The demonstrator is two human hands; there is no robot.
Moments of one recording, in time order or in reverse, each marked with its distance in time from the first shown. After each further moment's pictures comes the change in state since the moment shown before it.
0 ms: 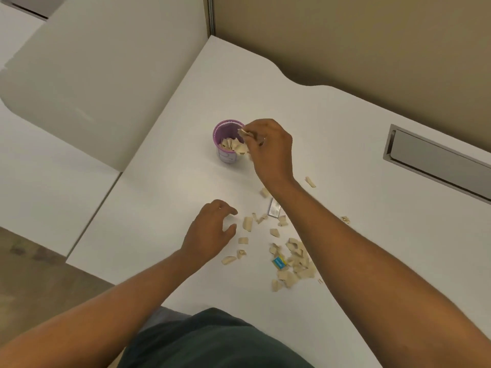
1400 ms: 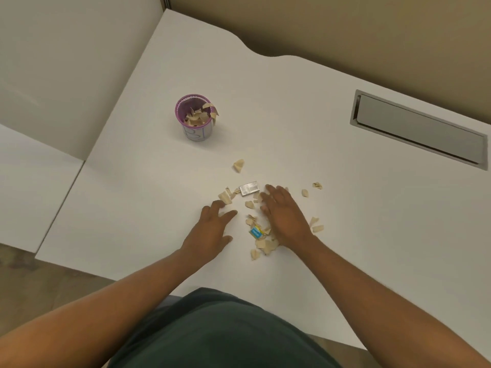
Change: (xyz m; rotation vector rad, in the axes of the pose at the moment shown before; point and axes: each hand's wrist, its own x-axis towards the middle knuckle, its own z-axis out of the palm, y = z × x) left_hand -0.036 0.028 0.064 0.209 -0.233 0.108; right_hand -0.186 0.146 -0.072 -0.717 -0.588 0.020
